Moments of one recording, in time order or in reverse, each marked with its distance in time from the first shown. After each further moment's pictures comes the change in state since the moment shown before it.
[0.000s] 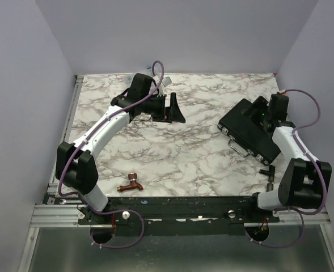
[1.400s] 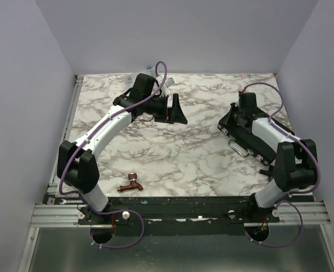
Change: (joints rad) left arm -0.019 0.014 0.015 -0.005 0.007 0.008; right arm 0.291 0.232 0.107 -0.074 -0.031 -0.216
